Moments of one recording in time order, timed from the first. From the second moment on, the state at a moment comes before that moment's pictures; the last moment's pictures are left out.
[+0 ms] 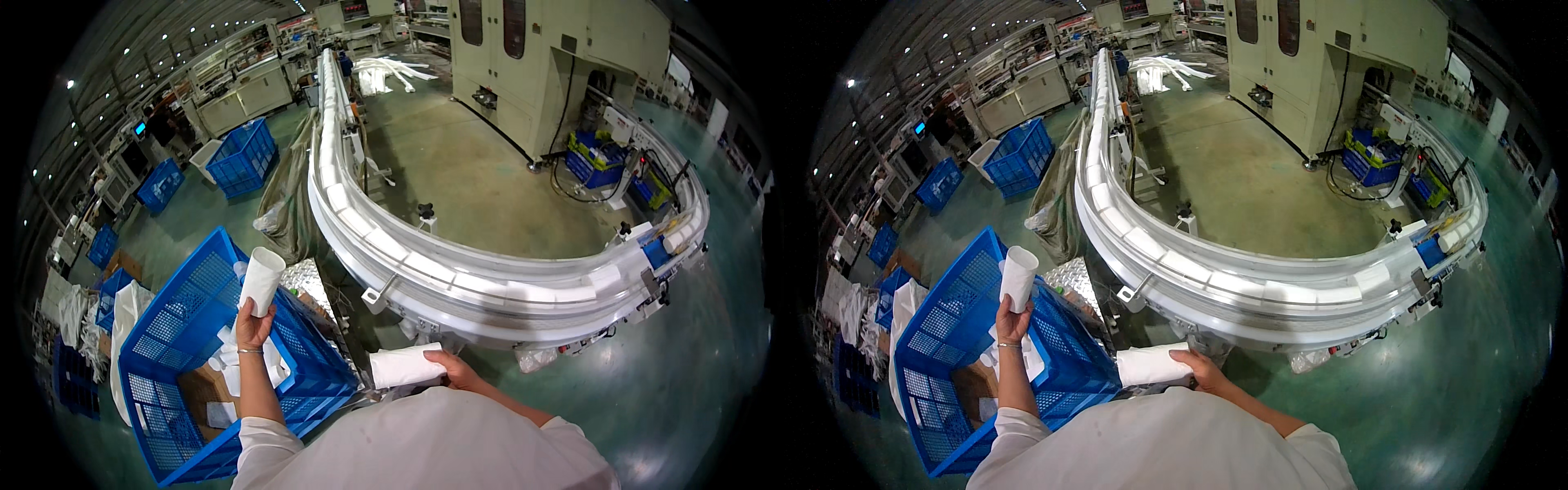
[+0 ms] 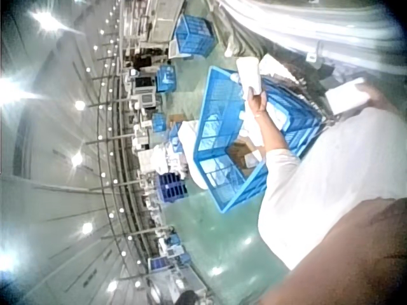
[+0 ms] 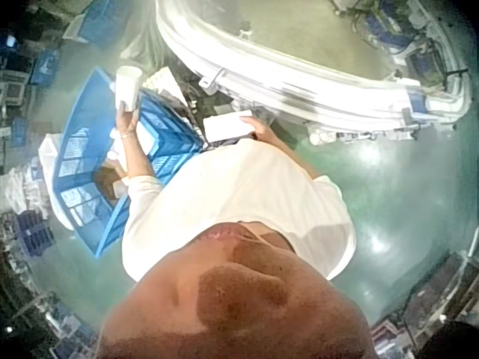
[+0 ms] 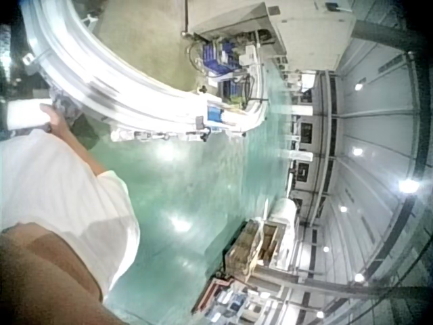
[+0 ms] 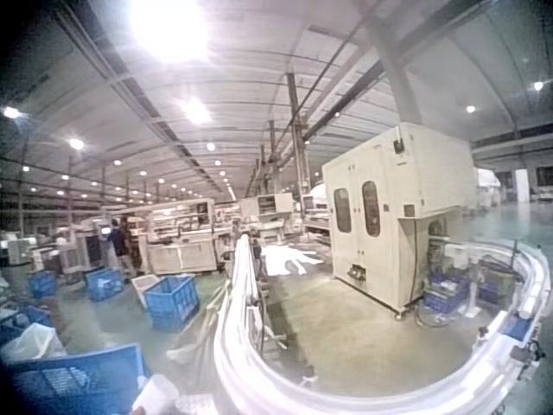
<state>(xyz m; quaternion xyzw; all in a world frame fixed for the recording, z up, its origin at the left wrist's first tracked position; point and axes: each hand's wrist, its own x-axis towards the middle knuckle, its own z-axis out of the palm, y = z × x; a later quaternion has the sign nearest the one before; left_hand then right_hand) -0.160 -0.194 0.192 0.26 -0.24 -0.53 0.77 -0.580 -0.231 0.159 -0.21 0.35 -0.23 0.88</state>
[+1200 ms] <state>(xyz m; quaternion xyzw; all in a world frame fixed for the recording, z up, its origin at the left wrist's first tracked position) -0.136 -0.191 0.186 0.23 -0.21 -0.56 0.77 -0.591 -0.214 0.190 -0.18 0.32 -0.25 0.90</state>
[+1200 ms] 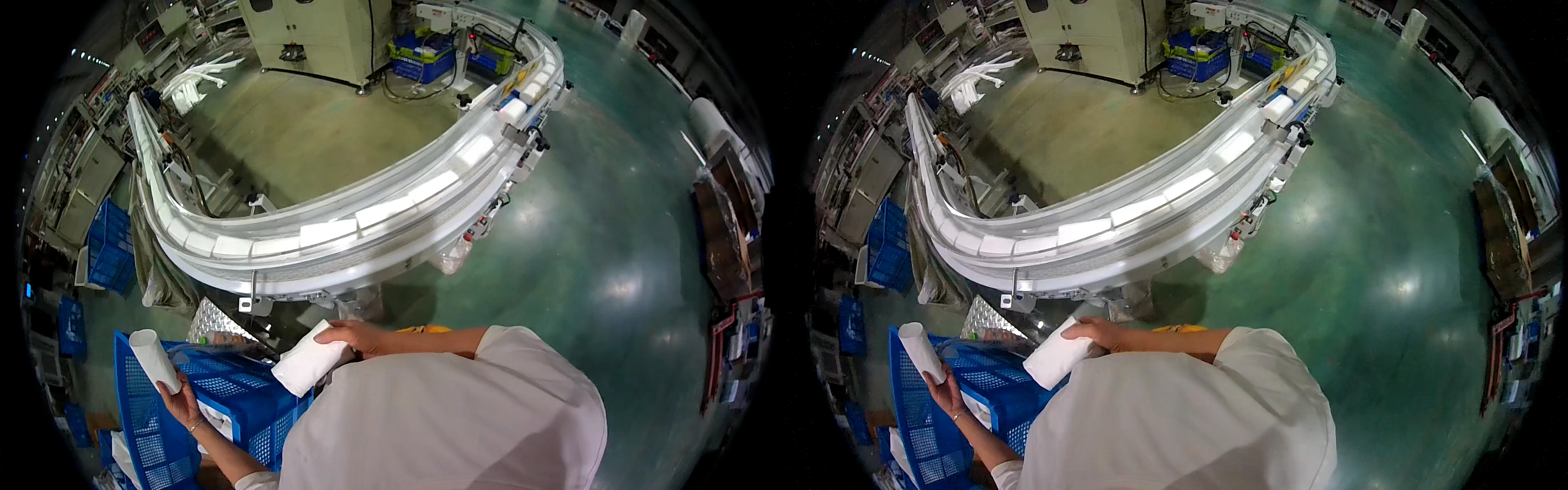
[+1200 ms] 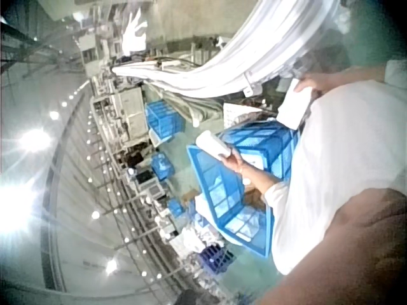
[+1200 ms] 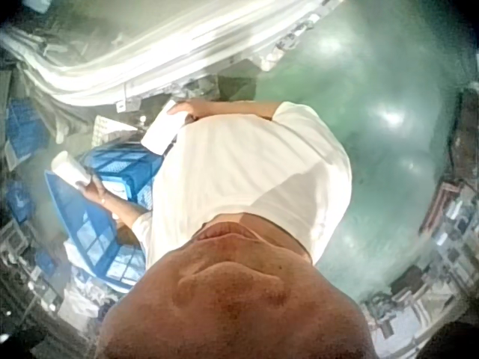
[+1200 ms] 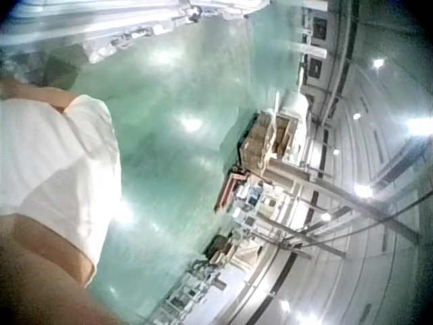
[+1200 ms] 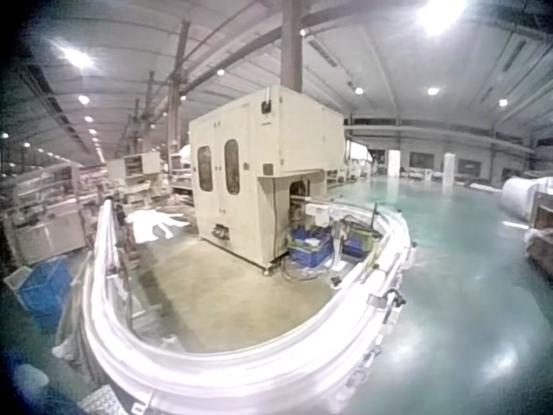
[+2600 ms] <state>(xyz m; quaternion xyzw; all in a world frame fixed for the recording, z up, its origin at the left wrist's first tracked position) -0.145 -0.190 0.193 0.28 -0.22 -0.54 0.77 -0.583 -0.221 0.167 -0.25 0.33 -0.23 0.88</state>
